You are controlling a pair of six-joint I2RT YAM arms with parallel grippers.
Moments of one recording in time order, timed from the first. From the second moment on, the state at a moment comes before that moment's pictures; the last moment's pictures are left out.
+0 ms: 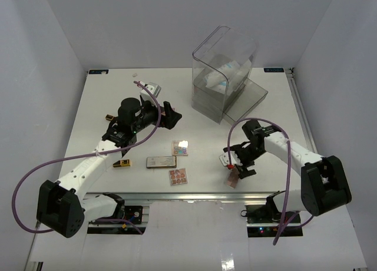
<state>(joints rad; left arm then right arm) -0.45 1.17 0.86 0.08 0.28 -0.25 0.39 1.36 0.78 -0.95 -0.64 -1.71</state>
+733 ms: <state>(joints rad) -0.45 1.15 0.86 0.08 0.27 -0.24 0.51 1.44 0.78 -0.99 -0.43 -1.92</state>
